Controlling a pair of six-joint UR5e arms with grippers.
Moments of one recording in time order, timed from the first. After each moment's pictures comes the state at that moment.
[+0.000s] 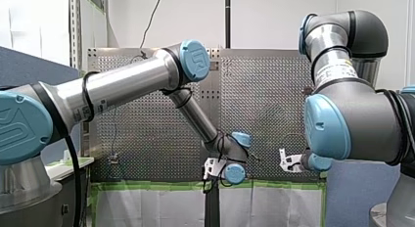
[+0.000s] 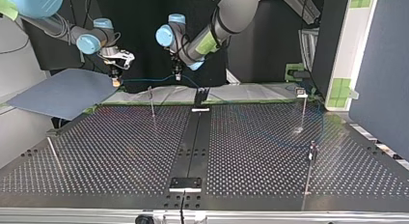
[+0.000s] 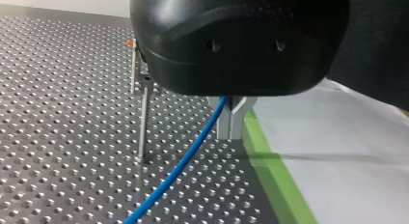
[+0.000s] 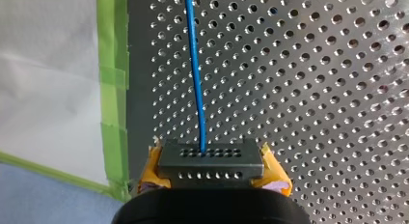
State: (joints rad) left arm -0.84 -2.73 -1.22 -2.58 -2.28 -1.55; right arm 1.62 -0.69 1.82 -0.84 1.30 1.39
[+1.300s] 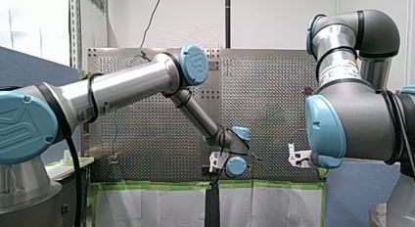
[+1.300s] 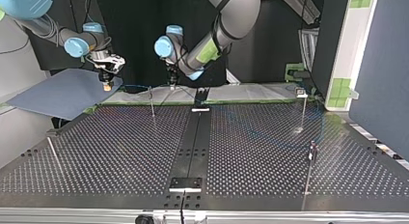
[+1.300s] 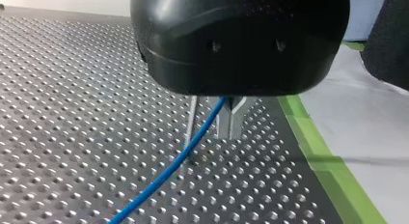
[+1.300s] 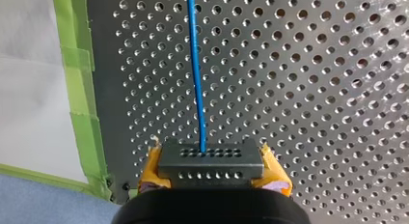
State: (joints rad) left arm -0.80 -2.76 -1.10 -2.61 -2.19 -1.55; right arm 1.54 -0.69 1.77 -0.82 1.21 1.44
